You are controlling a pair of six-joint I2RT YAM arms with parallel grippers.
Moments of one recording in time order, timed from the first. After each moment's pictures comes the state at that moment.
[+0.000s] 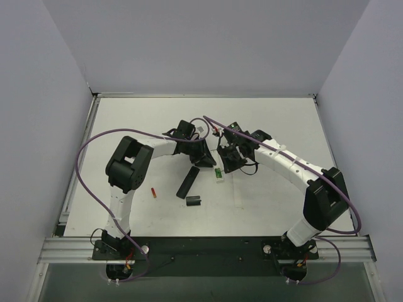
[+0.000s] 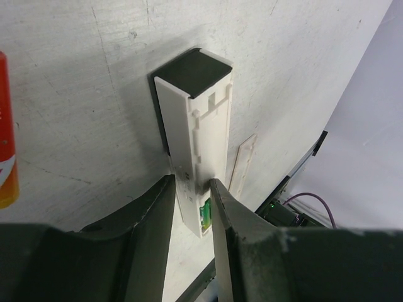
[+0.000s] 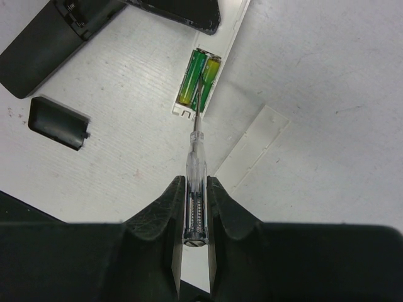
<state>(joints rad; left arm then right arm) -0.53 2.15 1.38 -0.18 0.63 -0.86 0.64 1.59 1.24 -0.79 -0.04 0.13</state>
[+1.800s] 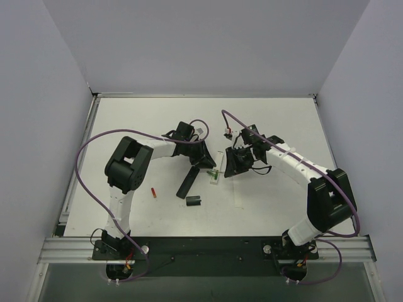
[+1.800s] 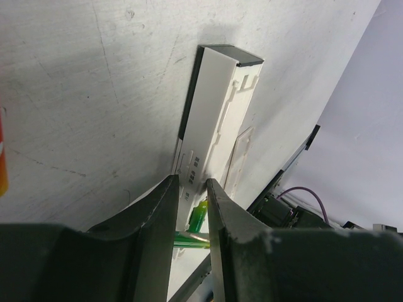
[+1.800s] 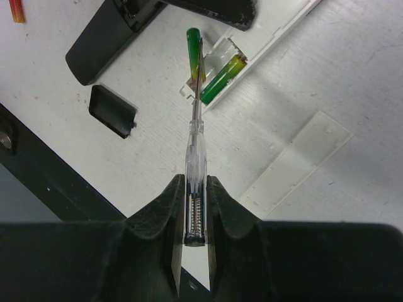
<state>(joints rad) -0.53 2.14 1.34 -0.14 0.66 -0.88 0.46 1.55 1.04 -0.59 -0.43 0.13</state>
